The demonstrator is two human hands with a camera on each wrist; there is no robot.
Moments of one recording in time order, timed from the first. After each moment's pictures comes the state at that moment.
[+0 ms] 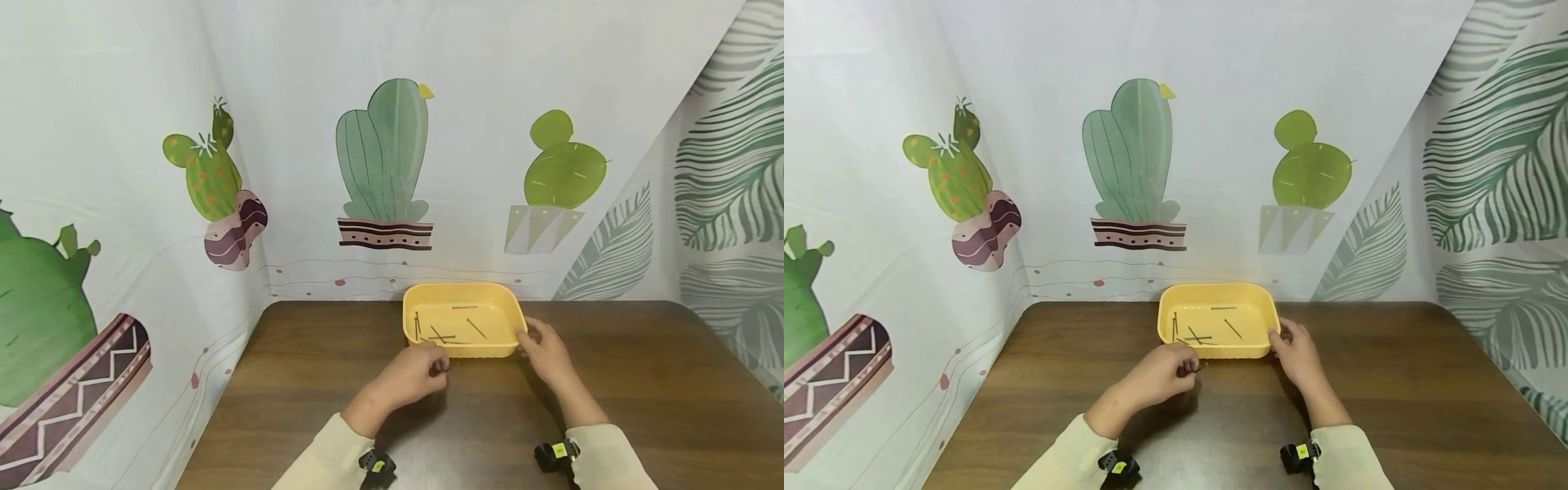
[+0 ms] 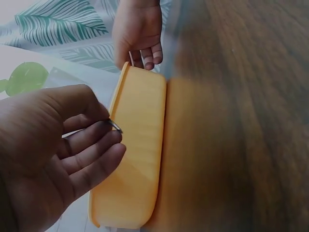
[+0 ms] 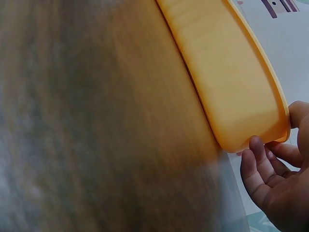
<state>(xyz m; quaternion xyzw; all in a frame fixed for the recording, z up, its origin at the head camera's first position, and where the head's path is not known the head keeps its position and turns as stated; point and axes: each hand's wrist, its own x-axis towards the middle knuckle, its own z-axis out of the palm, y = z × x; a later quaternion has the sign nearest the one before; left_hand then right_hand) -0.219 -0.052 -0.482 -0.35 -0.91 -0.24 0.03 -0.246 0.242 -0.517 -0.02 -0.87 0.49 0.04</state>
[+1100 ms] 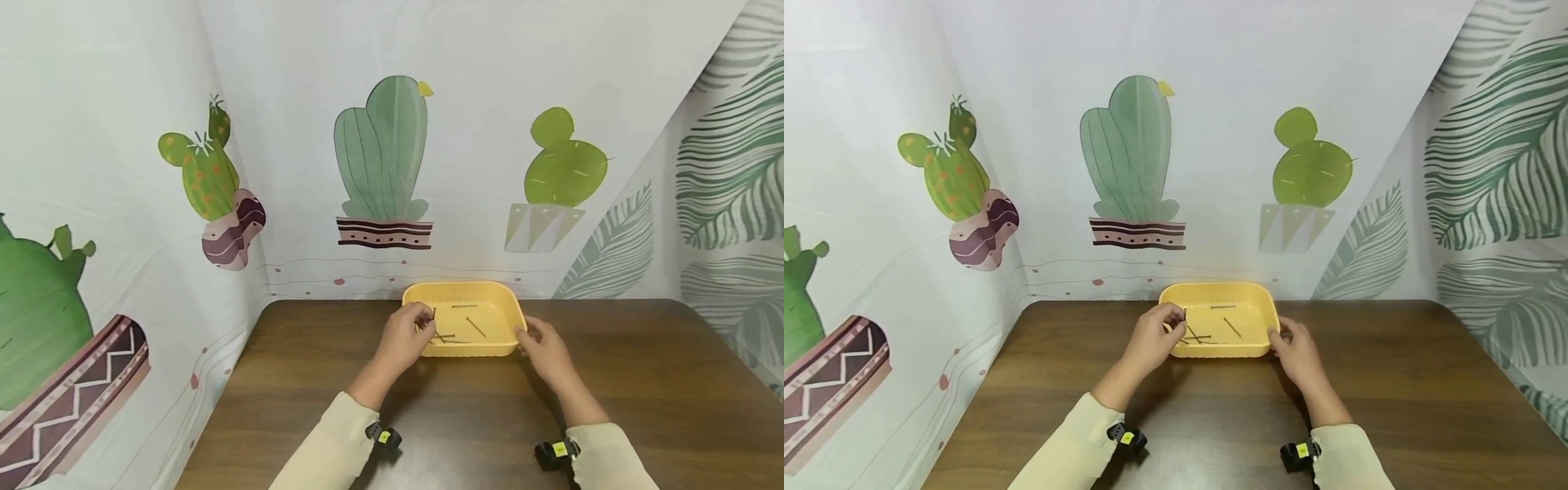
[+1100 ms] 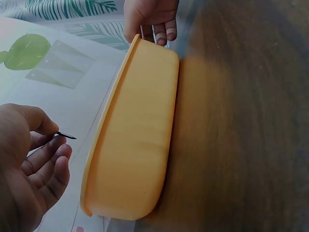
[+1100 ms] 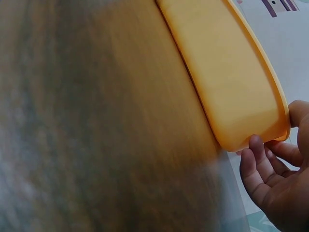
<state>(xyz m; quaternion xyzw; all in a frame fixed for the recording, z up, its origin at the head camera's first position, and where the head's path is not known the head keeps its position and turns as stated) -0.258 -0.051 -0.473 -0.20 -0.88 -0.42 0.13 -0.247 0.243 -0.516 -0.02 -0.87 0.49 0.03</state>
